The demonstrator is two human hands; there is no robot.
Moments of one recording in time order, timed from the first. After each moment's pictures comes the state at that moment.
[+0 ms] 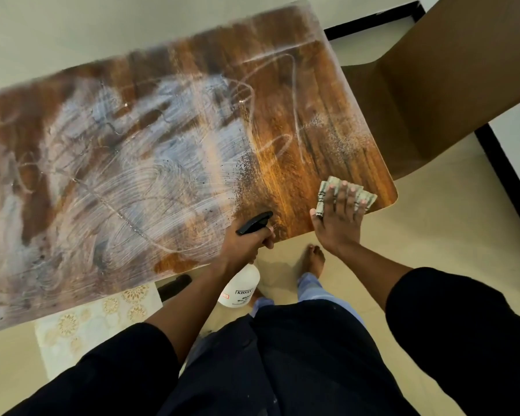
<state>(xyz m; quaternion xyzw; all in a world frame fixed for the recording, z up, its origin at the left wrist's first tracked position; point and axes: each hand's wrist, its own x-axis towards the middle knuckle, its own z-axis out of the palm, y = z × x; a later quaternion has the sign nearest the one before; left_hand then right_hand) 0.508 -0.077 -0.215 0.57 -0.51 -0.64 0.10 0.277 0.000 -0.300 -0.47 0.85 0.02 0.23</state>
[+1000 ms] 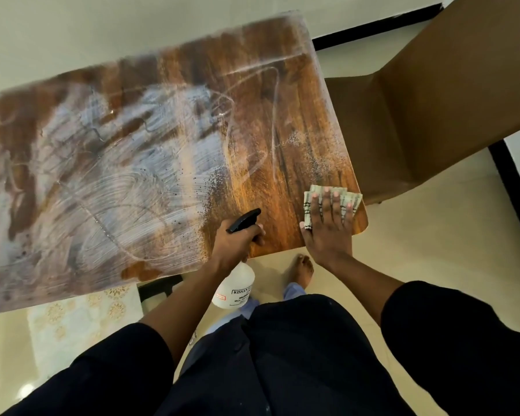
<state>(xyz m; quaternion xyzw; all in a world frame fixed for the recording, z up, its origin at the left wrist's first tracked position) 0.405 -0.078 -0.212 0.62 -0.48 -0.60 0.14 0.185 0.002 -0.313 -0.58 0.80 0.01 0.16</state>
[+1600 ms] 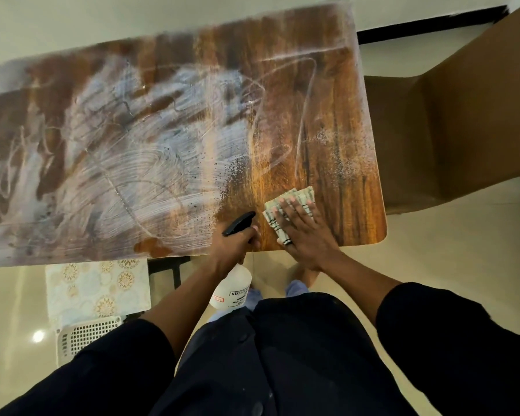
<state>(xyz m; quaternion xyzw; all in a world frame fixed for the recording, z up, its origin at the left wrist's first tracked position) 0.432 -0.060 -0.216 0.68 -0.40 -0.58 0.19 0.217 -0.029 -0.316 -0.81 0.56 0.04 0.18</state>
